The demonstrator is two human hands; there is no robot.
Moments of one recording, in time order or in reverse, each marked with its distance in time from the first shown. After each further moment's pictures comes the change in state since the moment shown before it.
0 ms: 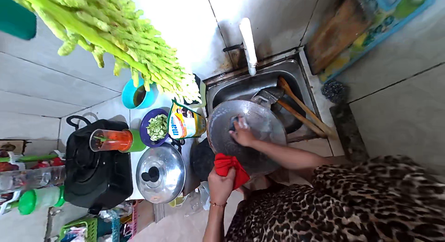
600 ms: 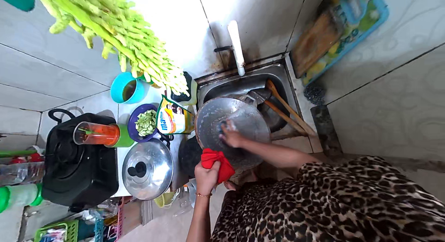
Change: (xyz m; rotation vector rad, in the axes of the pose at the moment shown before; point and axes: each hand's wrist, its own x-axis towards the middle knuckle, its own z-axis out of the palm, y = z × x) left_hand 0.001 0.003 0.003 -0.076 0.033 -0.040; right_hand -0.017 0.008 0.001 -0.071 -0.126 -0.080
